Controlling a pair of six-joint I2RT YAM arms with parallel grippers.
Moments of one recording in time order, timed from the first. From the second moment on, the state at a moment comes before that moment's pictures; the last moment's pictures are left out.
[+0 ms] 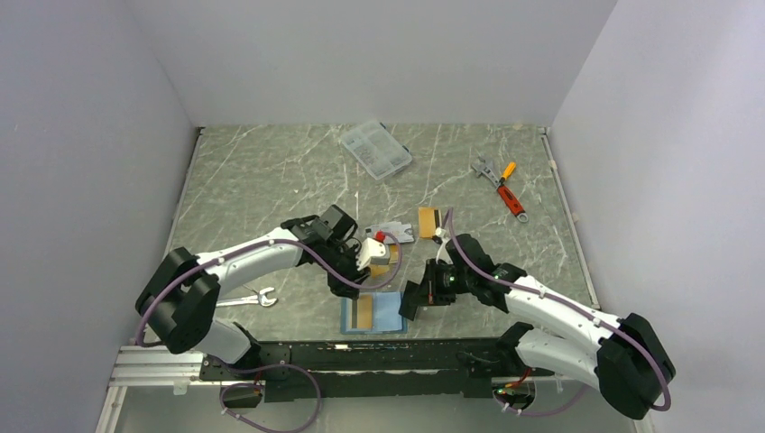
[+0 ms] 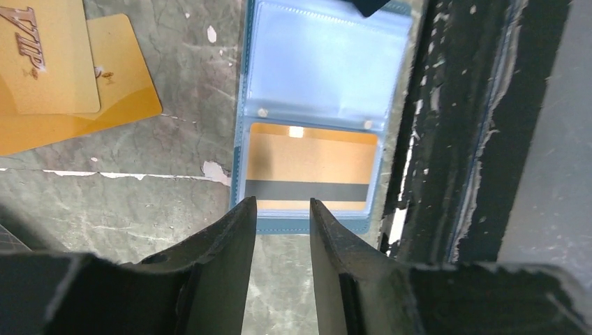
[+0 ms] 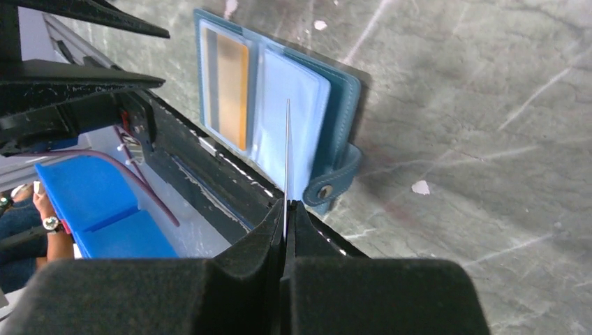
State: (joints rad) left arm -0.73 1.45 0.90 -0.60 0.60 0.48; right arm 0.68 1.00 0.45 -0.29 -0.42 0.77
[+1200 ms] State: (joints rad) left arm -0.87 1.52 0.83 -0.56 0.30 0.58; right arm 0.68 1.02 0.40 -0.27 -0.40 0.75
